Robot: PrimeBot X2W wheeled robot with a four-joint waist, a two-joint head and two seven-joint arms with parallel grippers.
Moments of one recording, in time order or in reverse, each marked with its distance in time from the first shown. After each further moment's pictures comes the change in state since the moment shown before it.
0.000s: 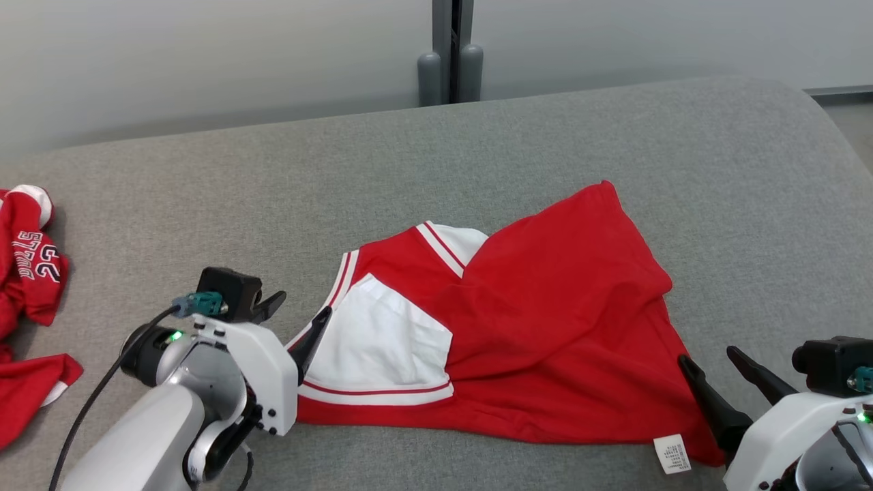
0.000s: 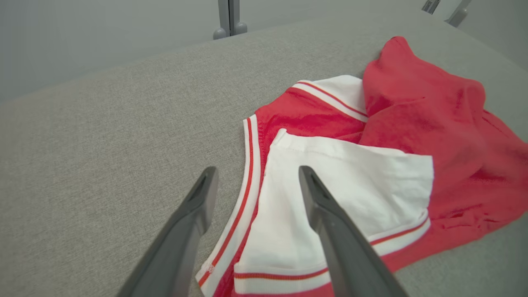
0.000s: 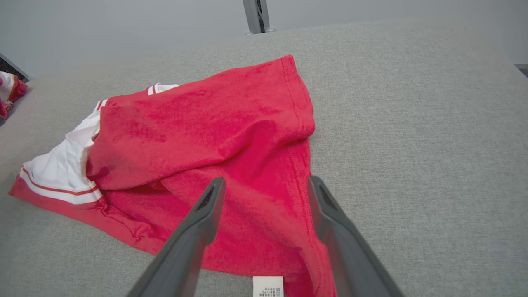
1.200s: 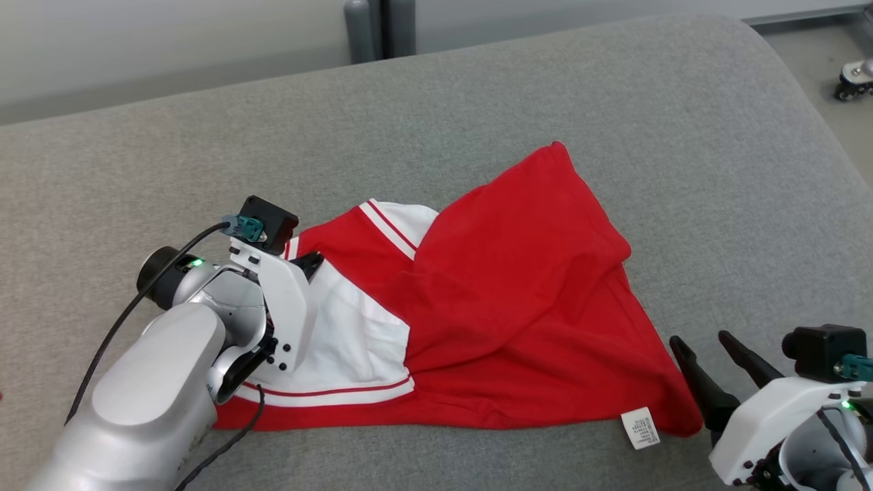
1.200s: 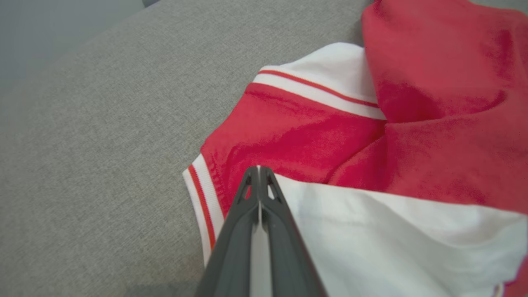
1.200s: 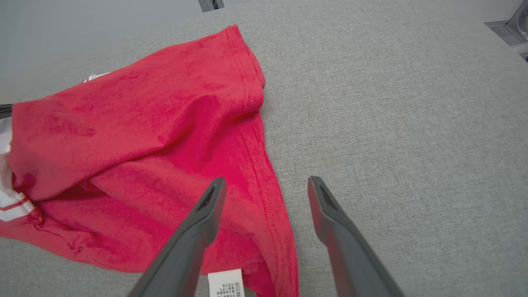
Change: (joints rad) left arm -0.294 -0.082 -0.123 0.302 0.059 -0.121 0.104; right arm -0.072 0.049 0.011 0.105 -0.023 0.000 -0.078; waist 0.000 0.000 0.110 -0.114
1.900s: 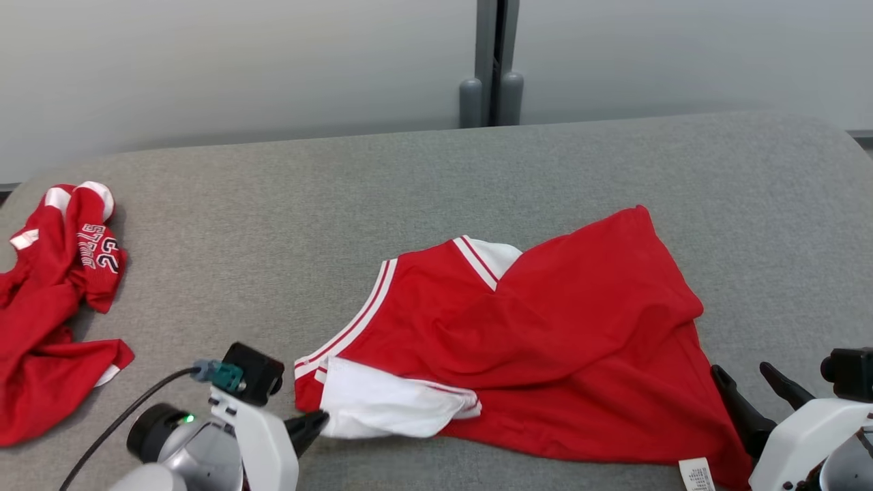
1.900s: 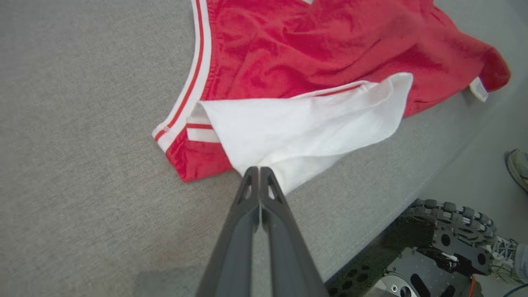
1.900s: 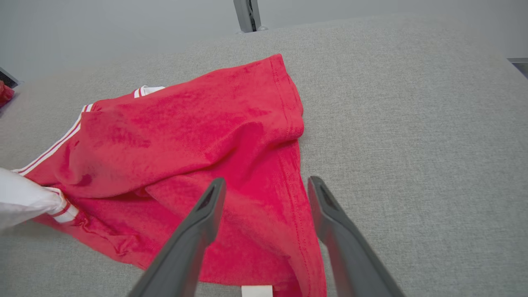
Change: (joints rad) left arm 0.429 0.238 0.039 -0.575 -0.199 0.110 0.158; right arm 0.073 -0.041 -0.083 -0.016 0.016 0.000 0.067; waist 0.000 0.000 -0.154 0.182
